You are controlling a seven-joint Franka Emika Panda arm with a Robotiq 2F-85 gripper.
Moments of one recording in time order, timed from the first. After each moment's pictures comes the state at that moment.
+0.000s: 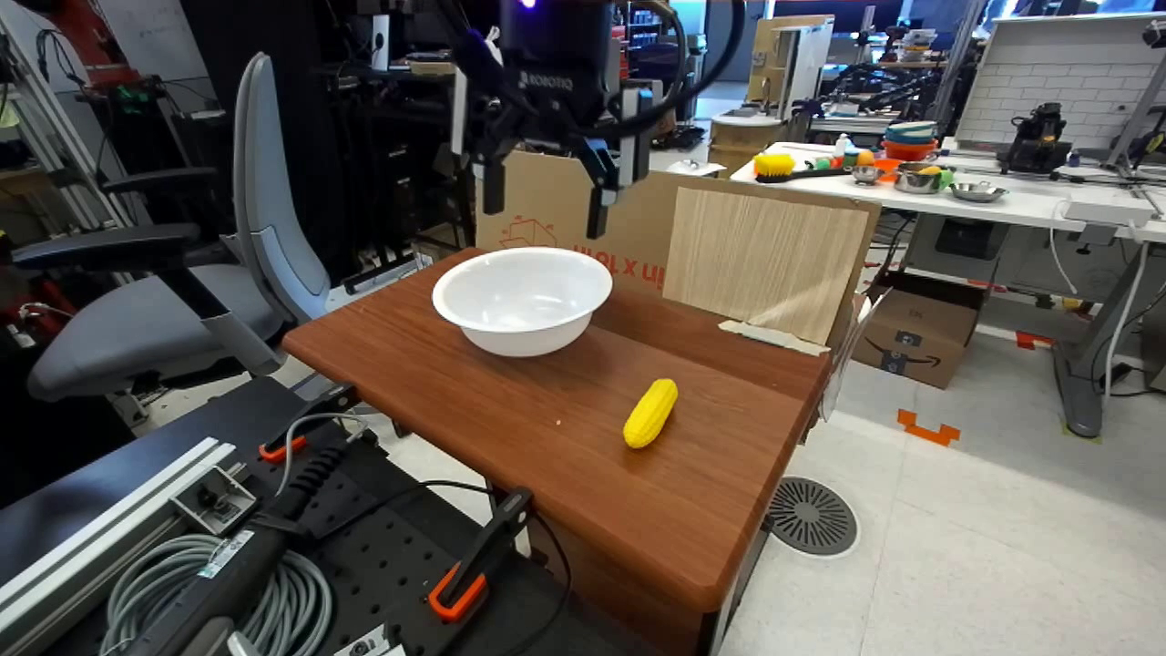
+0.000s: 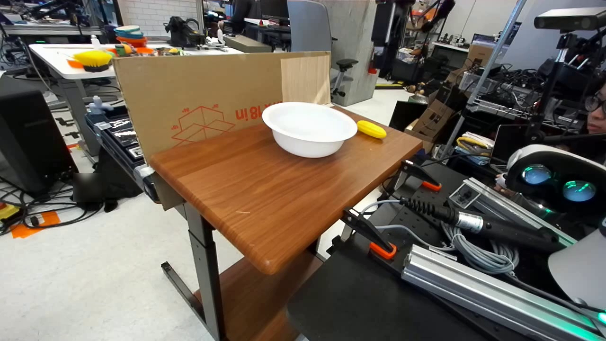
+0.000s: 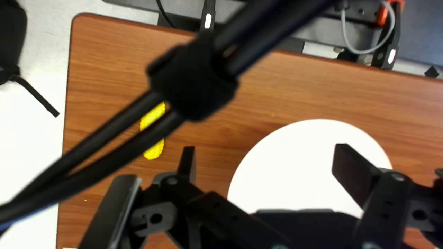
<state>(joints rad) 0.00 0.01 -0.17 -2.26 0.02 2.11 -0.41</state>
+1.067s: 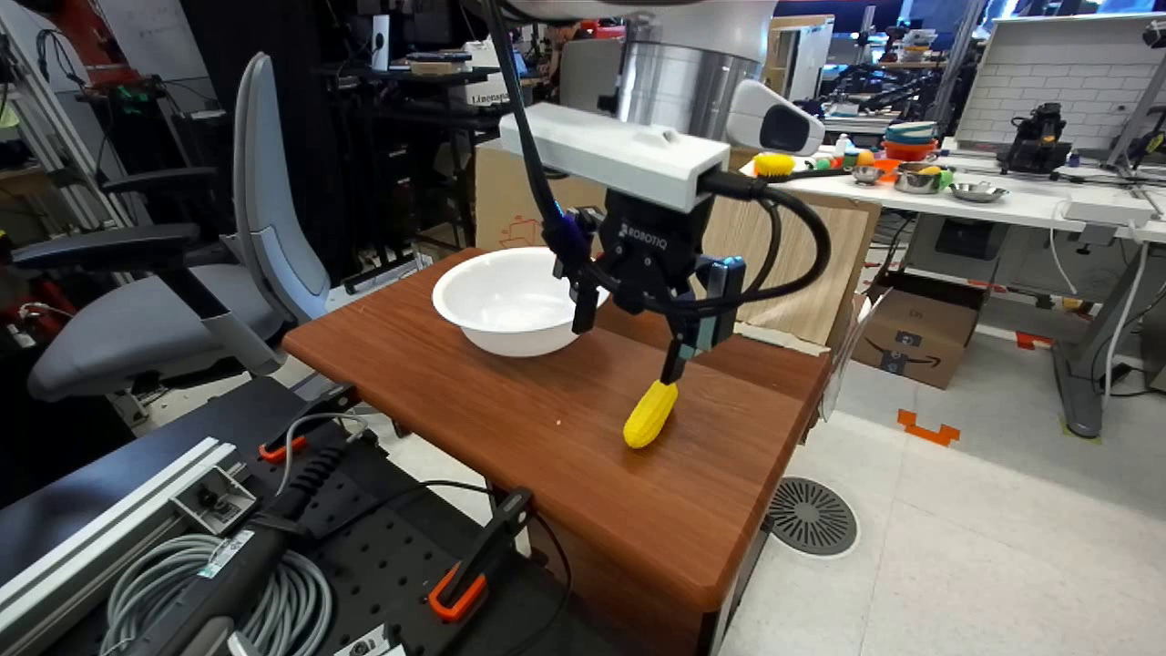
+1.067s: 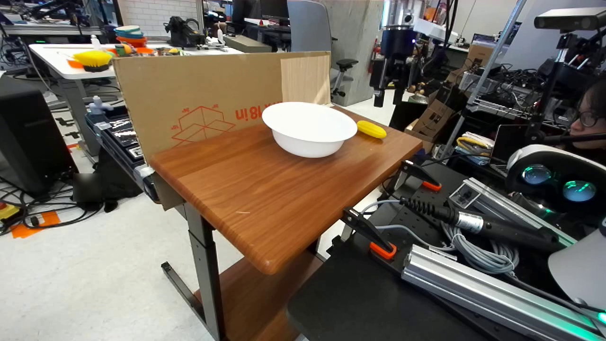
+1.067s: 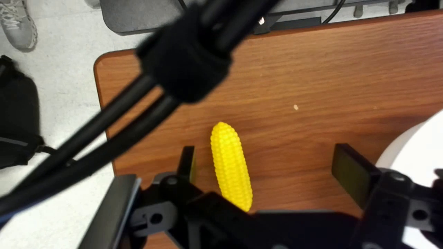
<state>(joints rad) -0.15 0.25 -0.17 -2.22 0.06 2.24 -0.29</state>
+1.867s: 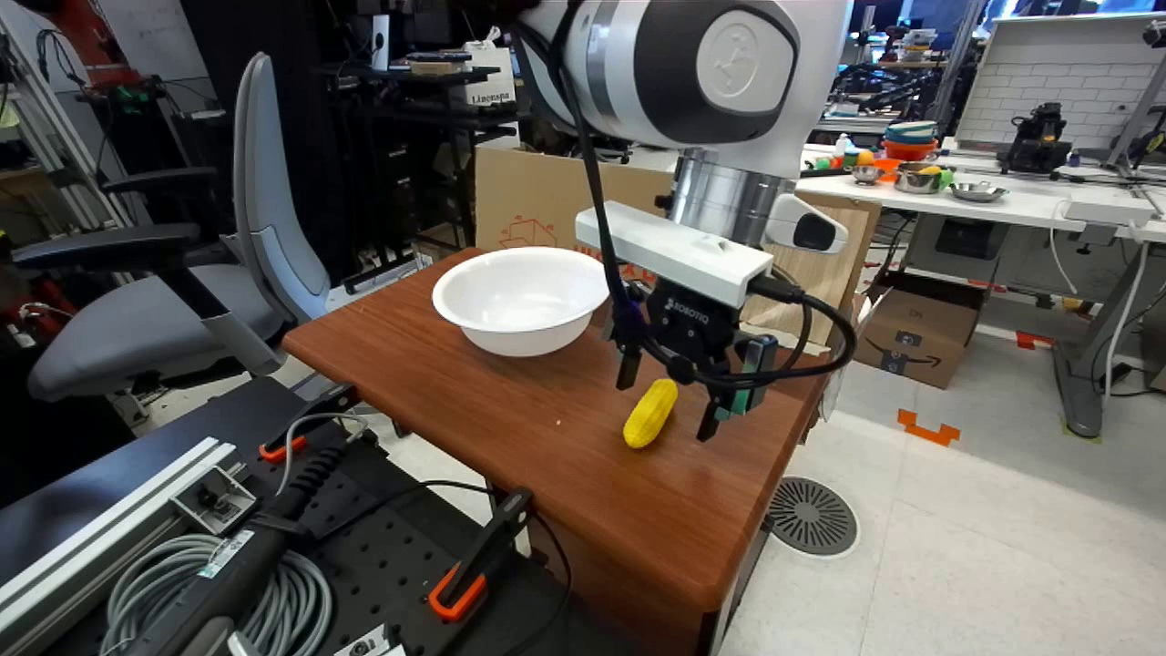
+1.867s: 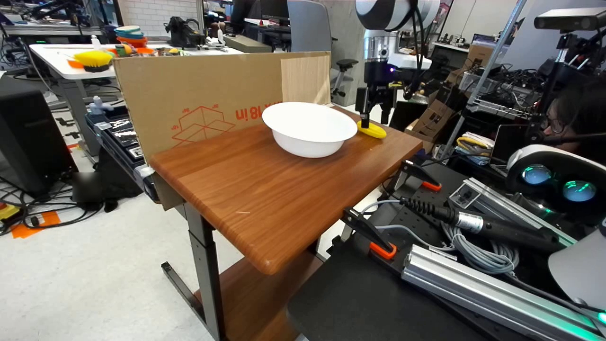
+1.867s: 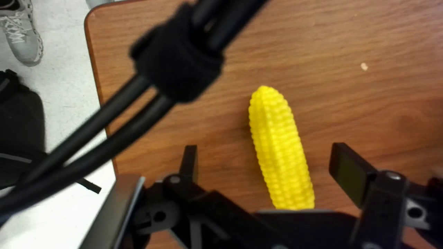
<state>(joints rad) -0.18 0.53 -0.16 -2.00 0.06 2.24 -0.25</state>
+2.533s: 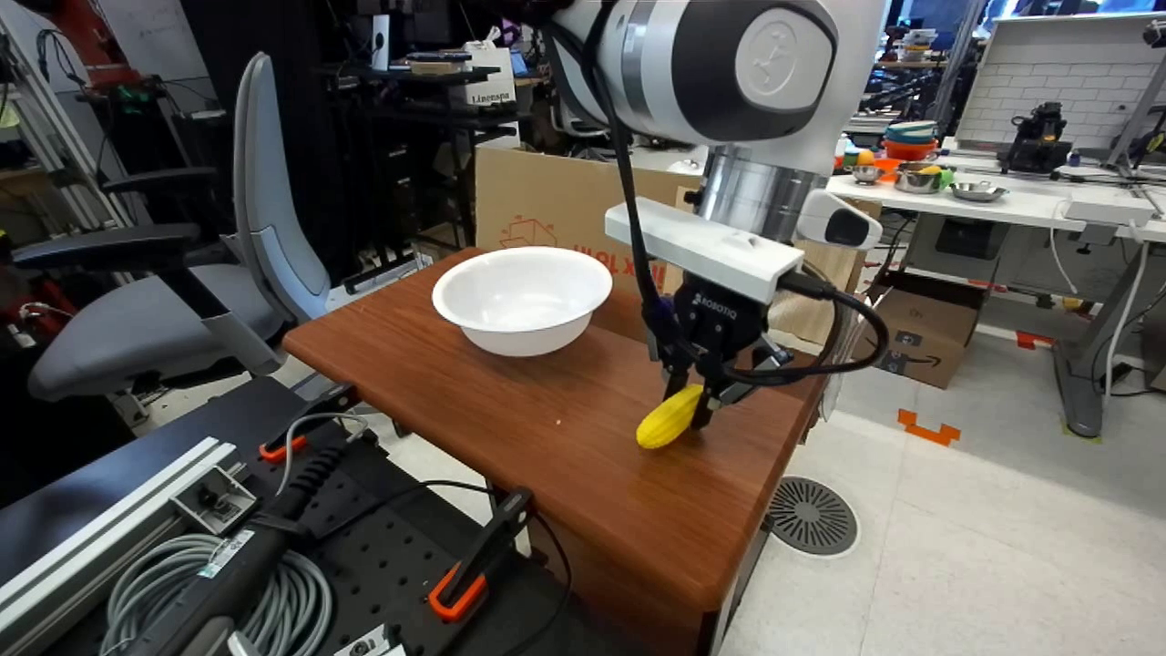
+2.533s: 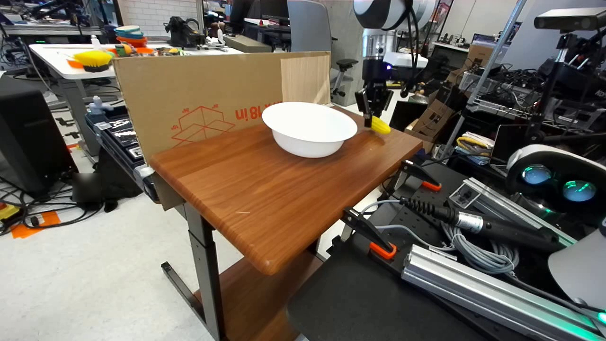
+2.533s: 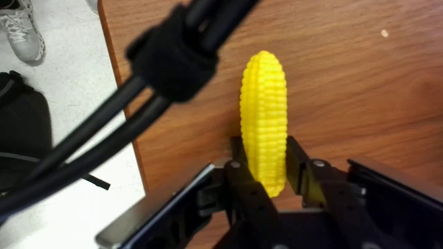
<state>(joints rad) -0.21 0.55 -0.15 -1.94 0.07 2.22 -0.23</state>
